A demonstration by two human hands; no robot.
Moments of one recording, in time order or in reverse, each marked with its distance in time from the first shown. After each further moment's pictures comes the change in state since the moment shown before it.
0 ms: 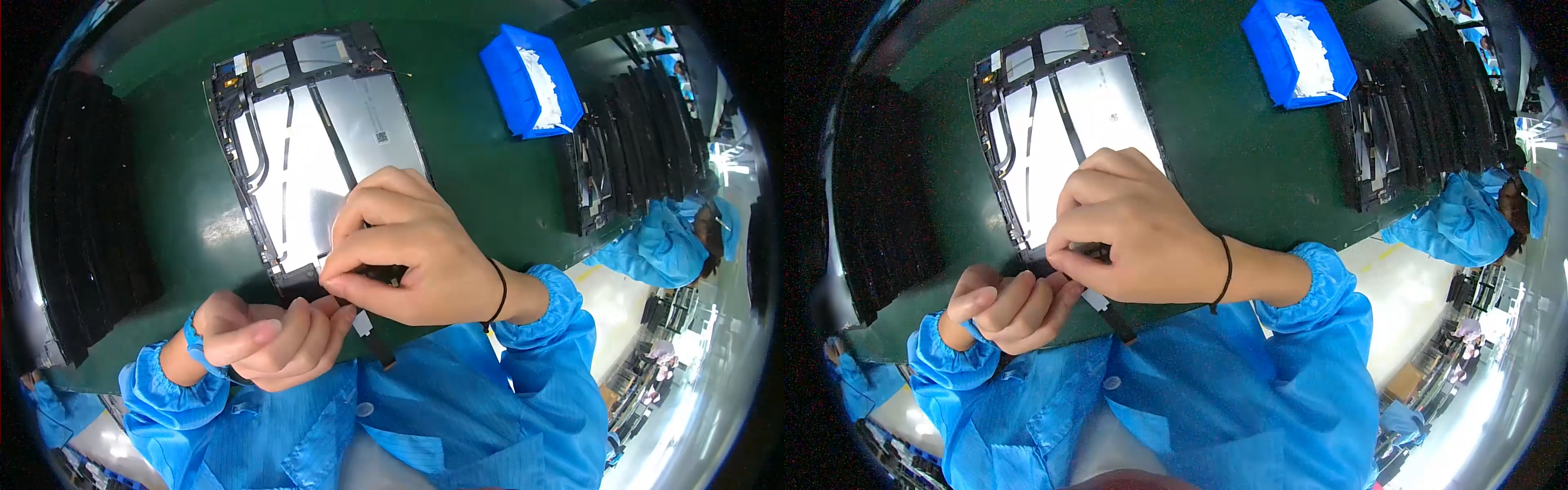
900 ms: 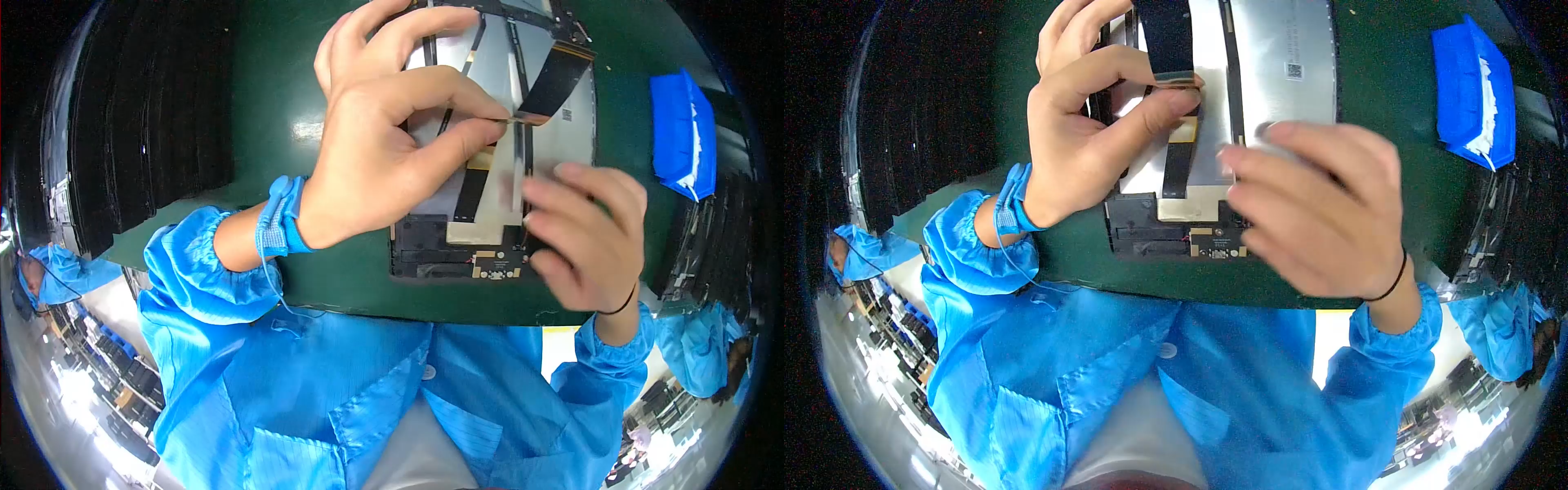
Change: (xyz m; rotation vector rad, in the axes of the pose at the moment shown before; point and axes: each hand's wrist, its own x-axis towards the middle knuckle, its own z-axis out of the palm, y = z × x) left_hand 0.028 -0.020 0.011 -0.372 -0.466 -1.352; right_hand -0.022 0.030 -0.042 -0.429 -0.166 -0.309
